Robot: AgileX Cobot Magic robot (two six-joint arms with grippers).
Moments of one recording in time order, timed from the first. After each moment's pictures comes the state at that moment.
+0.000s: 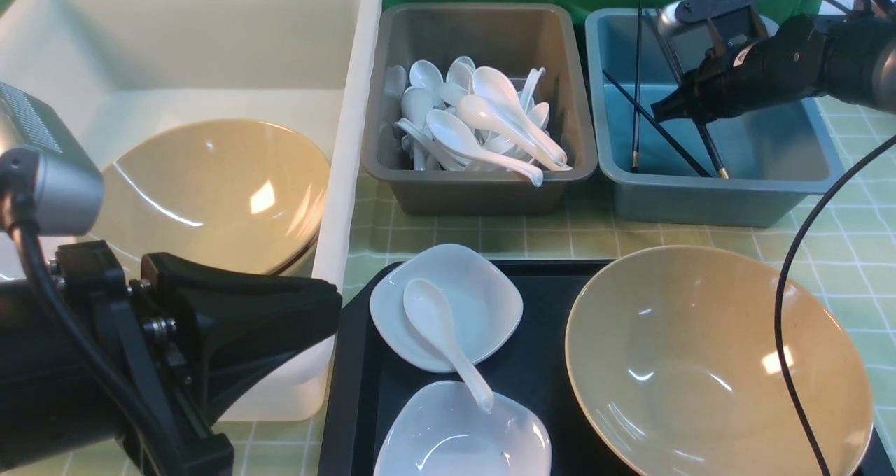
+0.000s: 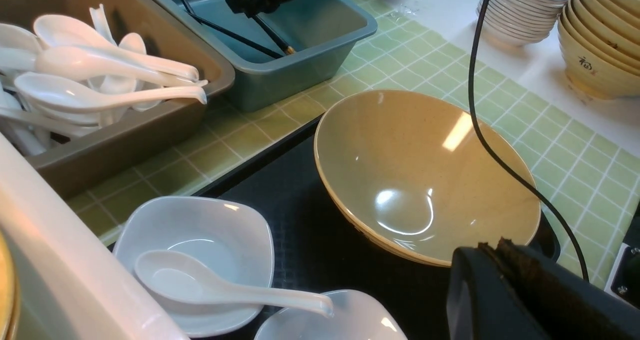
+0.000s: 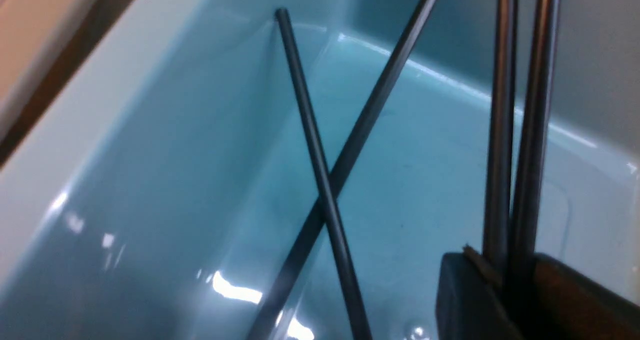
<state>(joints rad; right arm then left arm) 0.08 2.15 -1.66 0.06 0.16 -0.26 -0.49 0.70 -0.70 -0.74 0.65 0.66</state>
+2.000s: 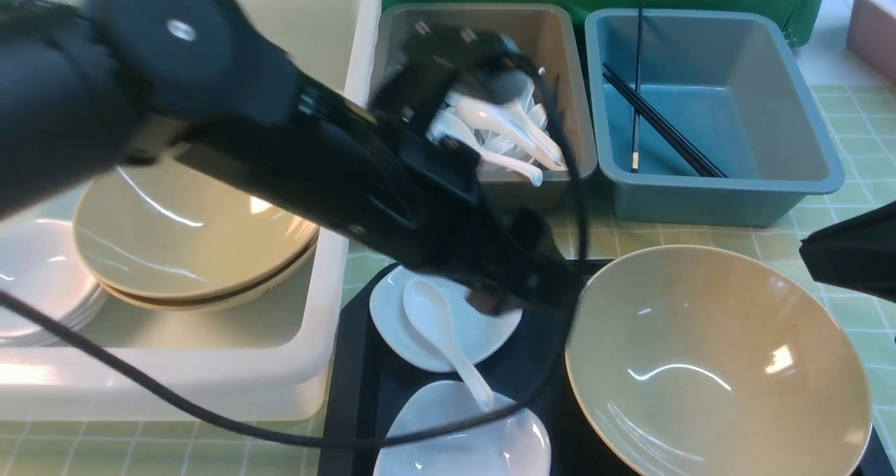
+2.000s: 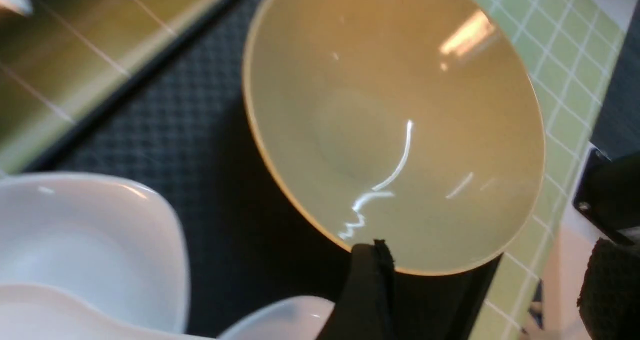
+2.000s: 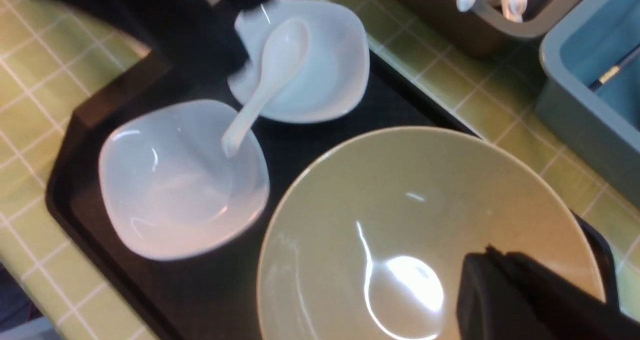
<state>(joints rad) 0.43 0.91 -1.02 0.17 0.84 -0.29 -0.62 1.49 -1.19 -0.71 0.87 0.59</state>
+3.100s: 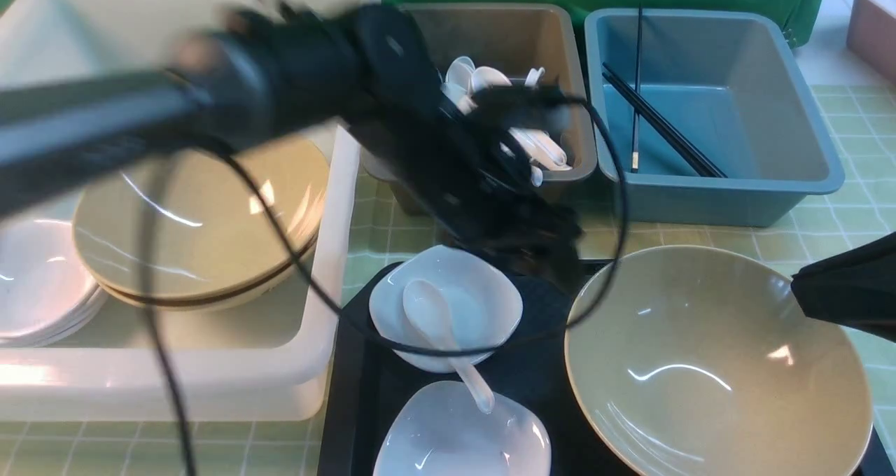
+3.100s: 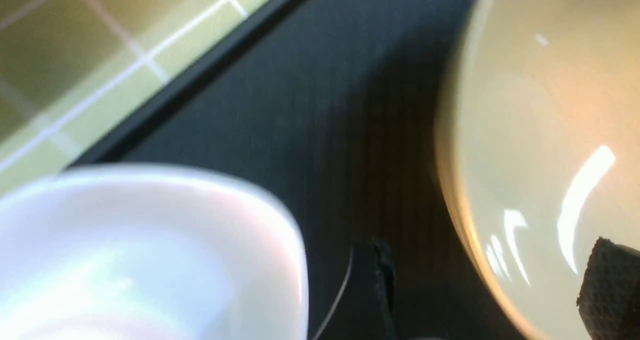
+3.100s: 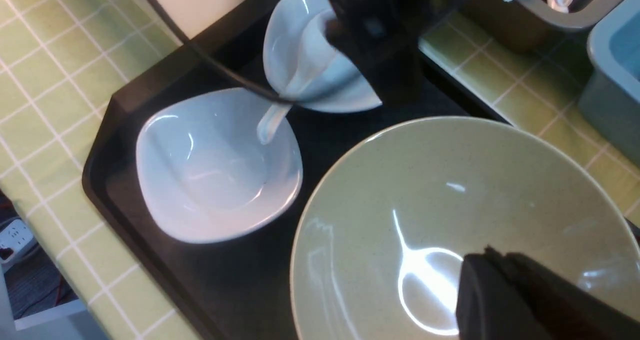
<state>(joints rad) 0.43 0.88 -0.96 0.23 0.83 -0.34 -0.57 1.81 -1.48 -0.54 1.02 0.43</state>
